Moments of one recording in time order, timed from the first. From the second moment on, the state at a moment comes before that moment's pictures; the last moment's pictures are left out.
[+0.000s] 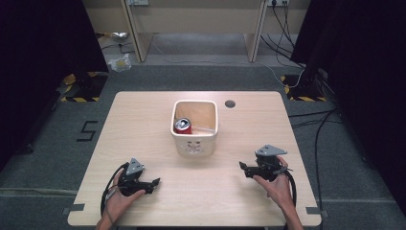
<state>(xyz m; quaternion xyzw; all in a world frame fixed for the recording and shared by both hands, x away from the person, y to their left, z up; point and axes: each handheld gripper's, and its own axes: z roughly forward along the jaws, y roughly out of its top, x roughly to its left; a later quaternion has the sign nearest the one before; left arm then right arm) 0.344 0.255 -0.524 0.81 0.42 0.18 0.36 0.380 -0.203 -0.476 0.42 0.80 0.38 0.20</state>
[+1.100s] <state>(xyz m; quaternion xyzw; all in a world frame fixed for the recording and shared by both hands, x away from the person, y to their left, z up) 0.344 0.255 -0.524 0.81 0.42 0.18 0.36 0.358 -0.199 -0.502 0.42 0.82 0.34 0.19</state>
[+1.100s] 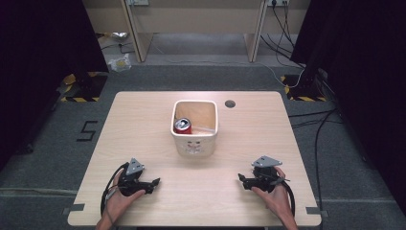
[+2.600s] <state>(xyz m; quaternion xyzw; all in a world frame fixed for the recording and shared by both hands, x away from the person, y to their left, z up) 0.344 0.255 -0.523 0.81 0.42 0.18 0.36 0.337 -0.204 -0.517 0.44 0.81 0.34 0.19</state>
